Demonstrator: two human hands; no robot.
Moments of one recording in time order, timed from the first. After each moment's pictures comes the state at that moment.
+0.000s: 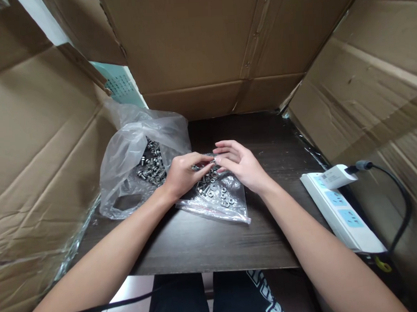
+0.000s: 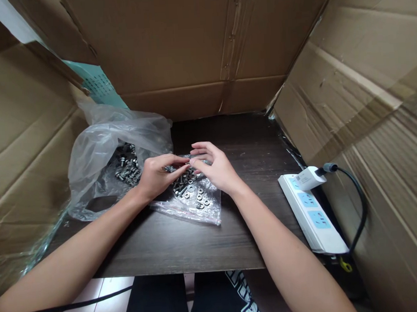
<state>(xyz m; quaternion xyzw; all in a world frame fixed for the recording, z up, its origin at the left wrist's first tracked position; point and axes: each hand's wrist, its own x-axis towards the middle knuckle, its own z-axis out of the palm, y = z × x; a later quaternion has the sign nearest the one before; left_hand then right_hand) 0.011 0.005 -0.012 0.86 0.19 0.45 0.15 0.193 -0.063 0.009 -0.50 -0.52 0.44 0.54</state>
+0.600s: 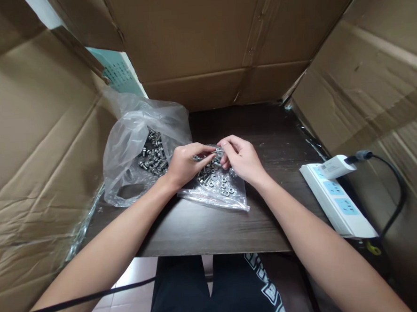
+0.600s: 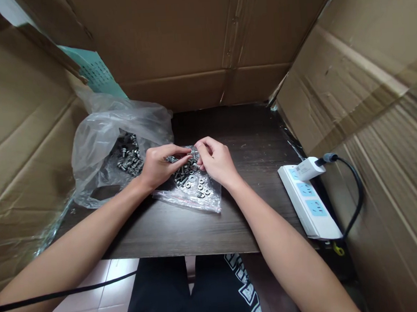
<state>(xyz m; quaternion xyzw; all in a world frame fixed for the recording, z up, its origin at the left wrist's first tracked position) 0.013 0.005 -0.011 0.86 0.18 0.46 0.15 0.191 -0.062 0.004 -0.55 -0.51 0.38 0.53</state>
